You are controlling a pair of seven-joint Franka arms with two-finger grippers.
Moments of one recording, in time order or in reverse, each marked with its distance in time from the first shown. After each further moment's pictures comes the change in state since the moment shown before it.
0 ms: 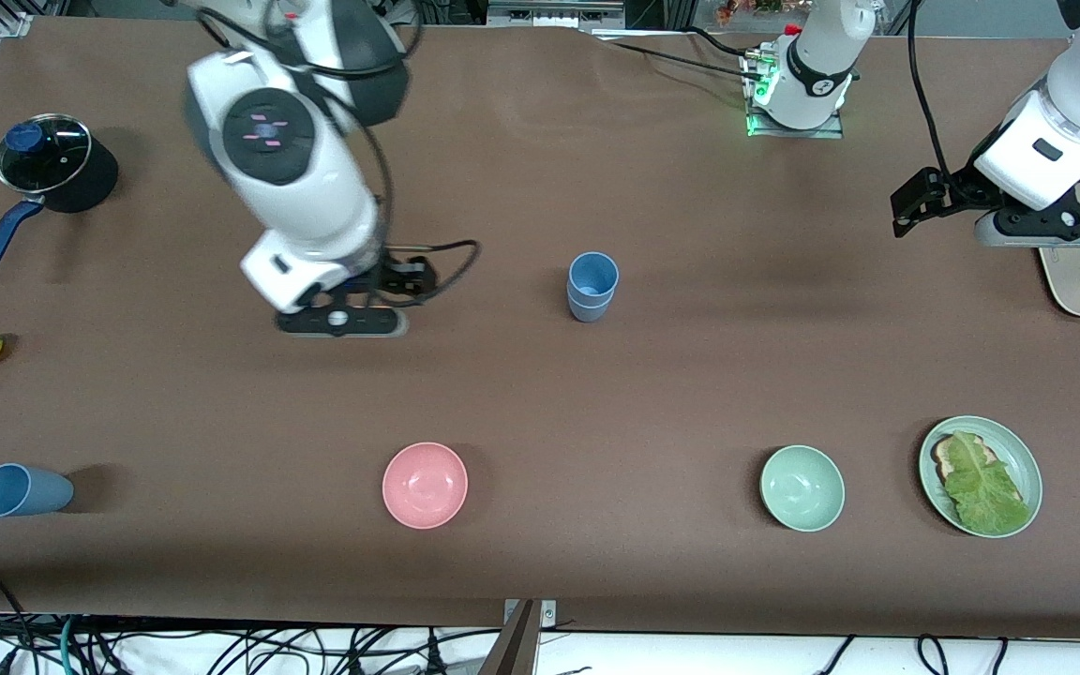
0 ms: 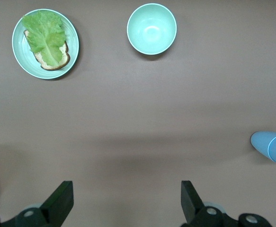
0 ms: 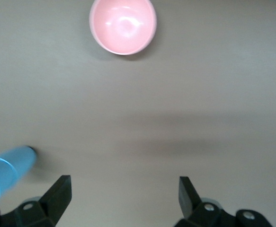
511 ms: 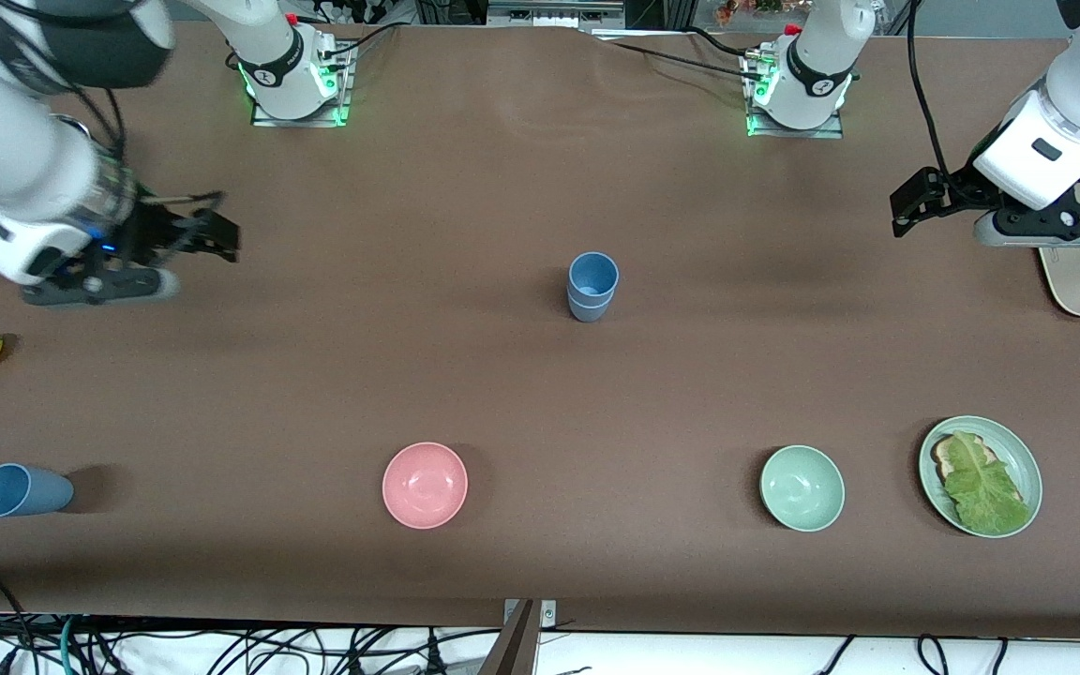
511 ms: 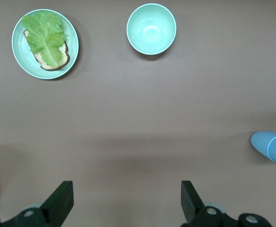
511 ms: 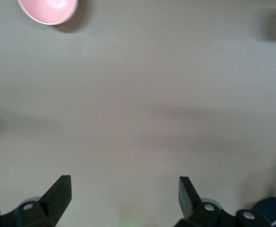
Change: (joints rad) left arm -0.001 0.000 0.000 0.000 0.000 0.000 0.000; right arm -0.081 -0.274 -0.262 -0.240 0.071 -0.087 -0.404
